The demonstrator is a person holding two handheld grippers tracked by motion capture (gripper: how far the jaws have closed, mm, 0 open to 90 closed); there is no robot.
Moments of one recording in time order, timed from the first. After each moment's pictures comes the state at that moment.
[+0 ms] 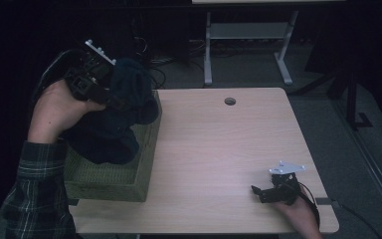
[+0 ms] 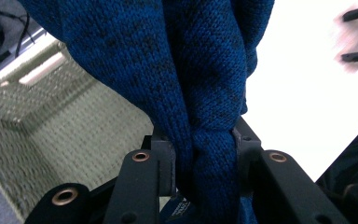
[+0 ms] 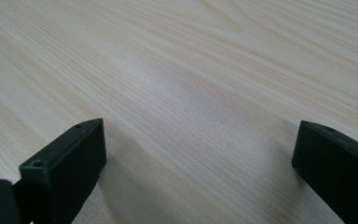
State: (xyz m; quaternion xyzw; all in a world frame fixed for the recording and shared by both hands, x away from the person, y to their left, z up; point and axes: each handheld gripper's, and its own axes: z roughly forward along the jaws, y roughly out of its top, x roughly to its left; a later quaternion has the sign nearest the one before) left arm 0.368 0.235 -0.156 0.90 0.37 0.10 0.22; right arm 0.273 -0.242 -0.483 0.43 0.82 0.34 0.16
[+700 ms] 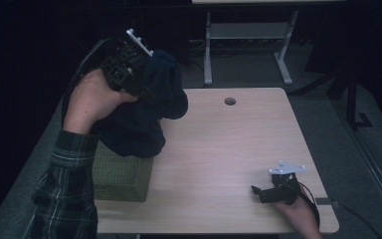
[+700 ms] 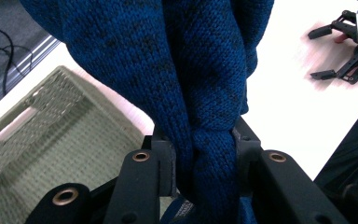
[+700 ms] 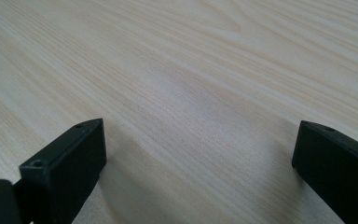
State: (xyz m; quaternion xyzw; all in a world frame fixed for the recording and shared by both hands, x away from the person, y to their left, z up) left arm 0.380 0.161 -0.147 0.92 0.32 0.10 0.22; right arm 0.273 -0.242 -0.483 0.43 0.82 0.34 0.16
